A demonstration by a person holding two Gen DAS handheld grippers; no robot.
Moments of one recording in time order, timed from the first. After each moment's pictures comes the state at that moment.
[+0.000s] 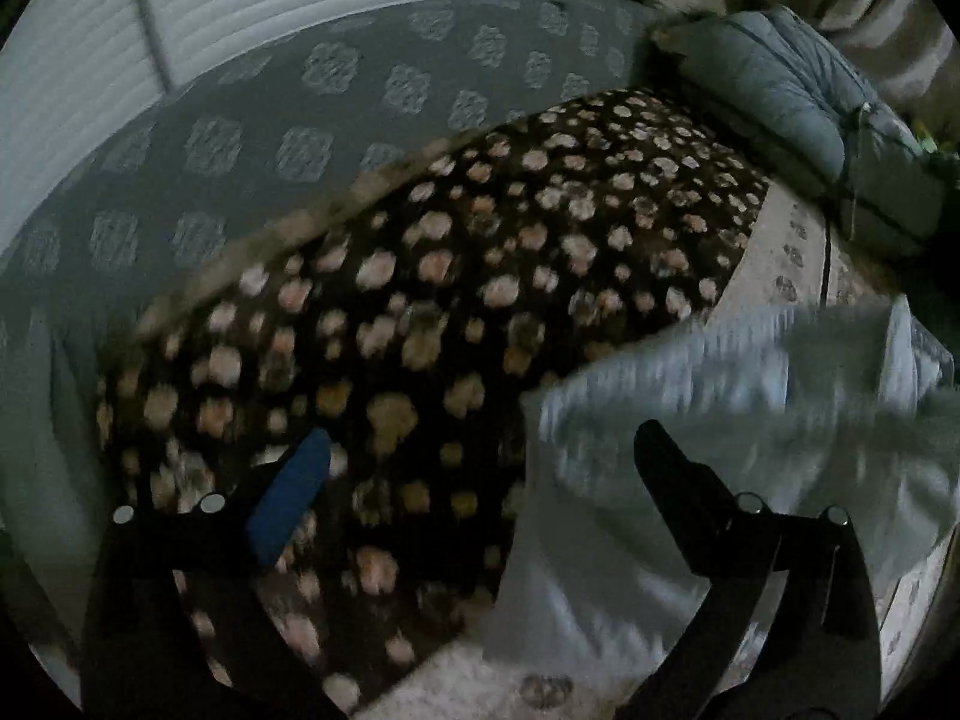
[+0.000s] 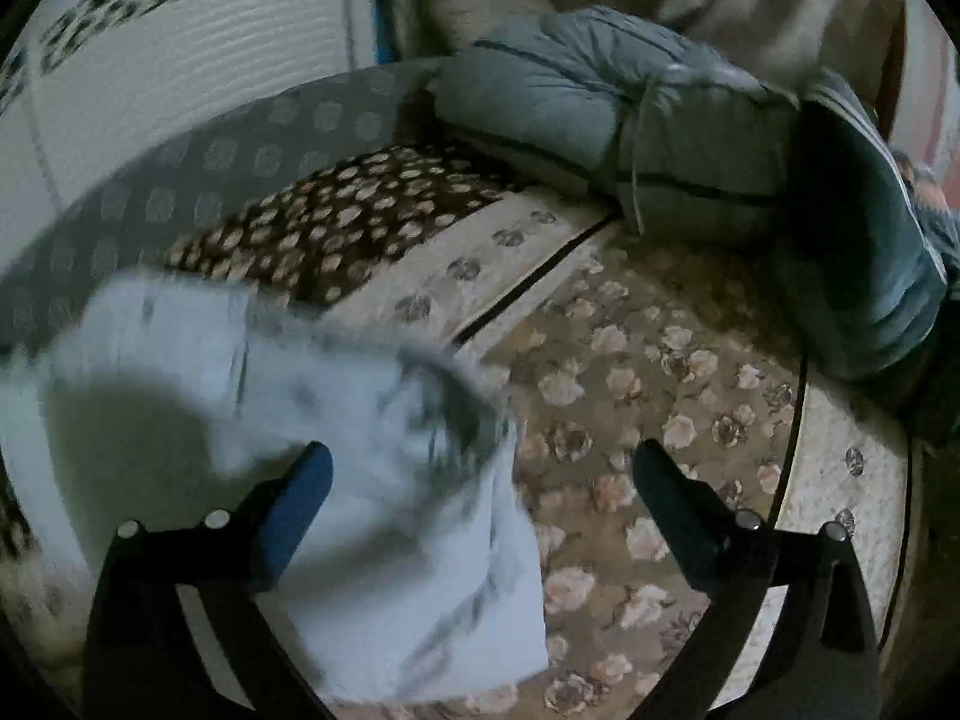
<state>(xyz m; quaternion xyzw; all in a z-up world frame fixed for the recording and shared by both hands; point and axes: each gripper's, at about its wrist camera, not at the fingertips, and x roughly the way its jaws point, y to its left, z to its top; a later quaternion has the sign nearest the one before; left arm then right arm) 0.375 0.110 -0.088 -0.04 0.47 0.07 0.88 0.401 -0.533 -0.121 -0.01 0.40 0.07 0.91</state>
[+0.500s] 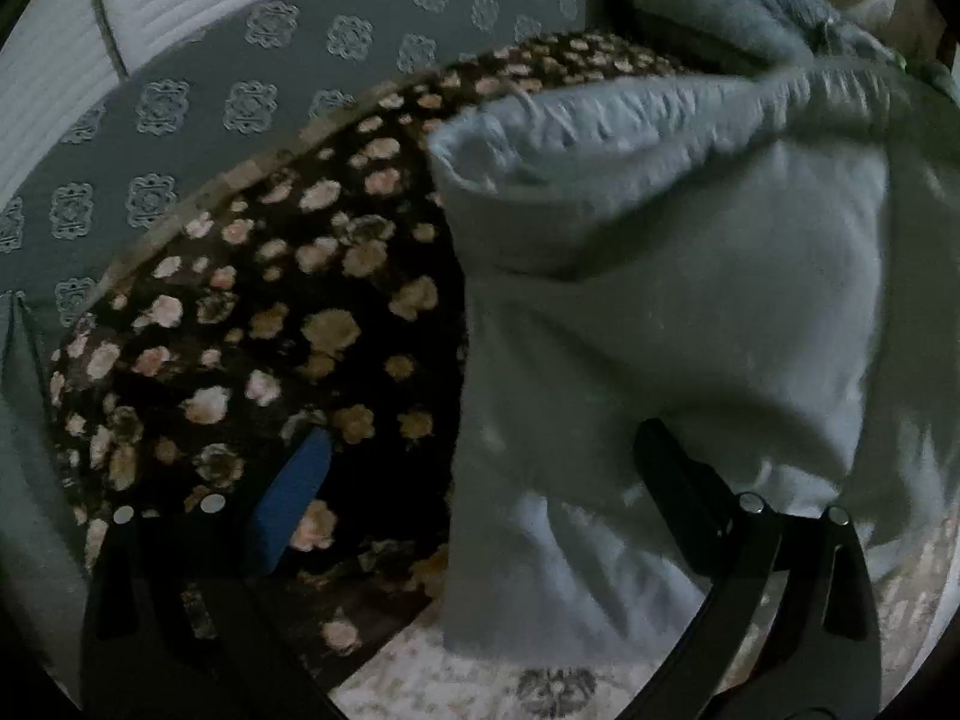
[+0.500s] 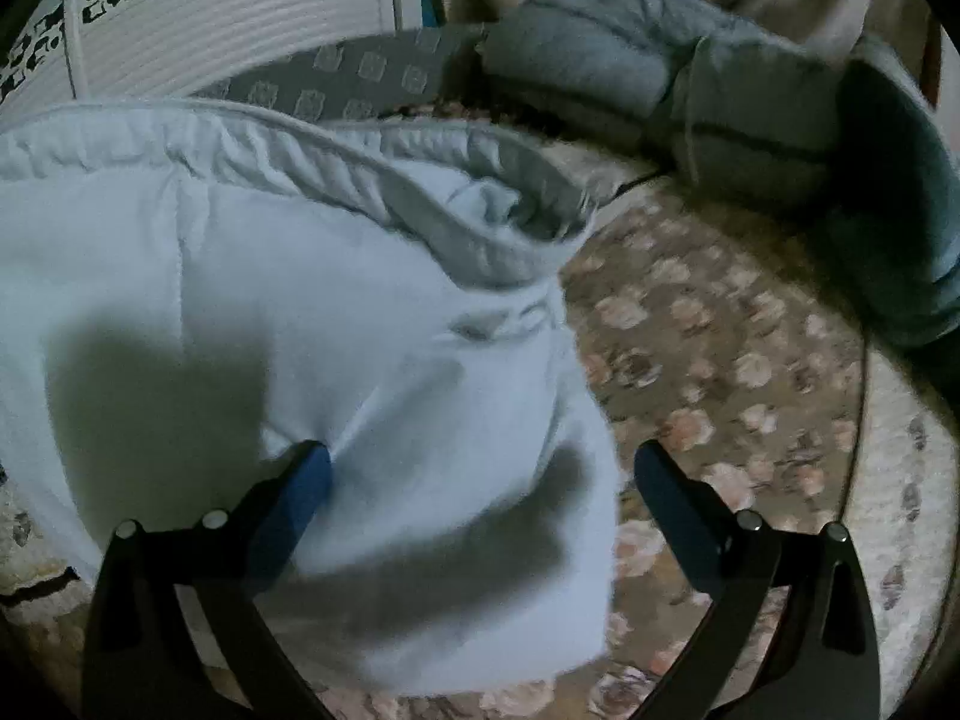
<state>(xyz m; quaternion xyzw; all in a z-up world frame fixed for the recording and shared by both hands) 0.358 0.066 -0.191 0.02 0.48 0.04 0.88 0.410 -0.522 -0.202 -0.02 0.43 0.11 0.90</state>
